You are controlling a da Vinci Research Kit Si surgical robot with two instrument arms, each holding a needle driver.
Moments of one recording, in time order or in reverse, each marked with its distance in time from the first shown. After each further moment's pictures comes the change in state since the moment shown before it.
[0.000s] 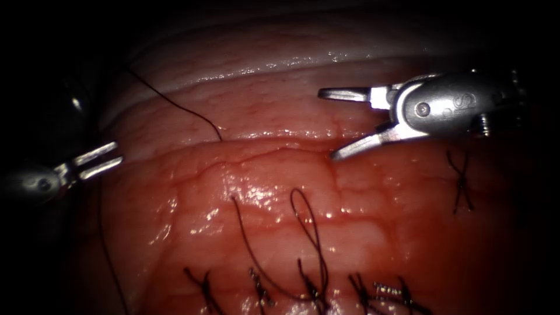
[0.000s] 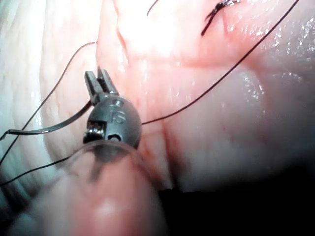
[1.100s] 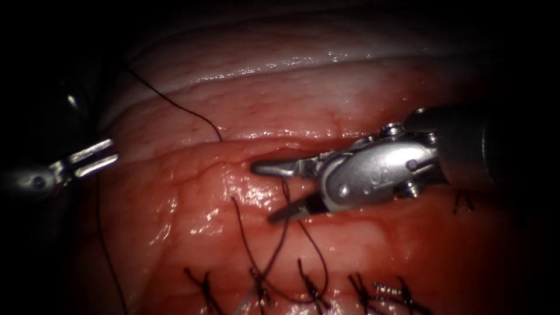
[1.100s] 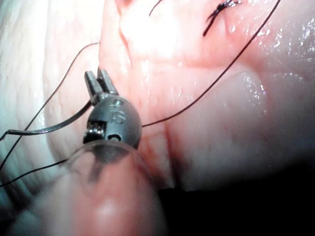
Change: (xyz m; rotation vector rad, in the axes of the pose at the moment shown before) right arm 0.000 -0.010 0.003 0.109 -0.022 -0.239; left arm 0.000 -0.001 0.000 0.012 -0.006 -0.001
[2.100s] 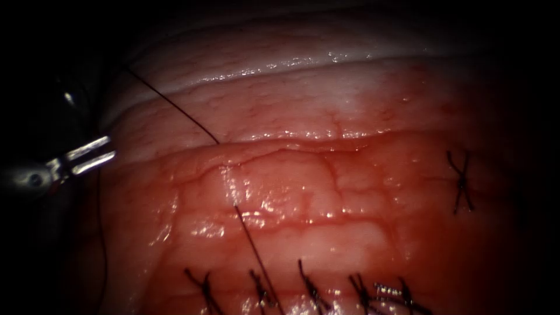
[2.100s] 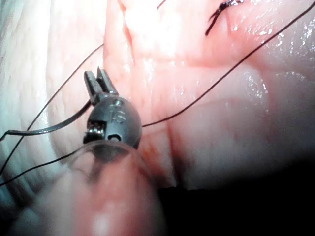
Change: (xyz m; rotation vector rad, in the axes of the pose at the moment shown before) right arm 0.024 -0.010 -0.010 0.270 0.003 0.106; left arm 0.000 0.000 0.000 0.008 -0.001 0.007
